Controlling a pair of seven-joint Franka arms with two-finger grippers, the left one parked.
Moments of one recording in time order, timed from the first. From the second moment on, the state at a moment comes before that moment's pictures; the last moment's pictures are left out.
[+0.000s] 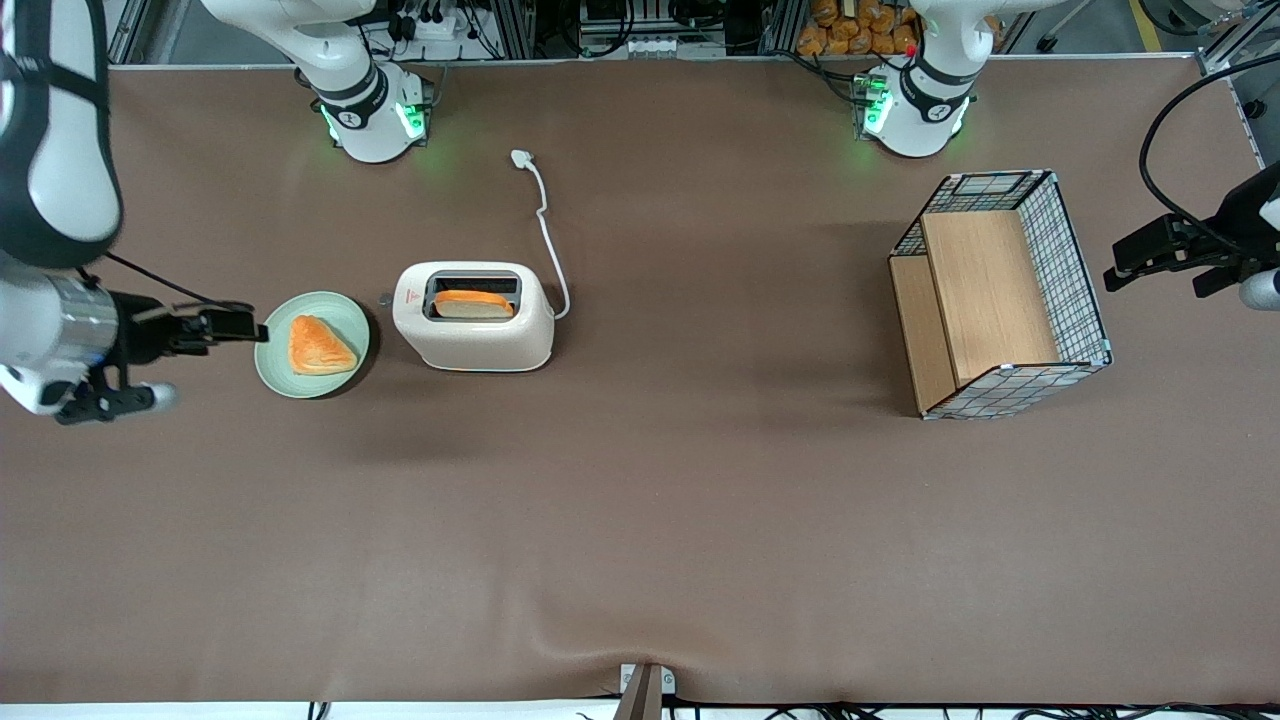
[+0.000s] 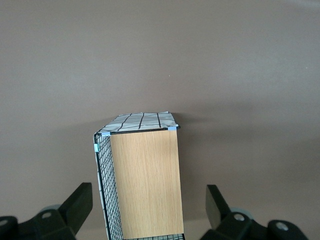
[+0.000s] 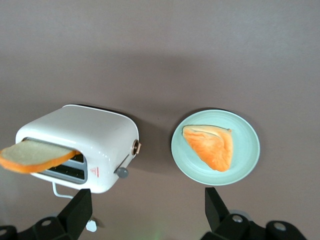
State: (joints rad) arm 0.09 0.24 -0.17 -1.55 0.22 1.52 -0.23
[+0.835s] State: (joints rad) arm 0.06 -0.06 -0.18 -1.59 0.03 1.50 -0.26
